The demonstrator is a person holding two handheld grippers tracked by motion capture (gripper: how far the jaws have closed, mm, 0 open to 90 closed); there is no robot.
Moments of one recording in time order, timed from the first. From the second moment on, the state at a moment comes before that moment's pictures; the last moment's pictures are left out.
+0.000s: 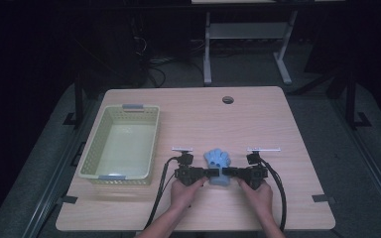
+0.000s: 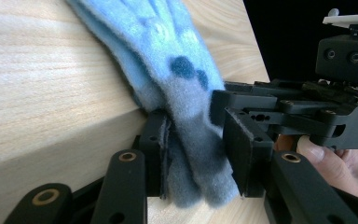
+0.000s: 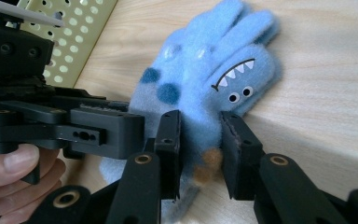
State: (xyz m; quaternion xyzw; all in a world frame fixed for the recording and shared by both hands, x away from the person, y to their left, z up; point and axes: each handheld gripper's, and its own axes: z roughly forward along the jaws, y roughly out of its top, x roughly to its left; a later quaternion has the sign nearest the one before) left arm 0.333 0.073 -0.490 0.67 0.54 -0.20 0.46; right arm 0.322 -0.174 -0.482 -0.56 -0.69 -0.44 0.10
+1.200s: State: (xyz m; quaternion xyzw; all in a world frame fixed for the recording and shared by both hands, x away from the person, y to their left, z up) left arm 0.336 0.084 -0.459 0.67 0.48 -0.22 0.52; right arm 0.314 -0.180 -0.456 -0.54 -0.65 -0.52 0.12
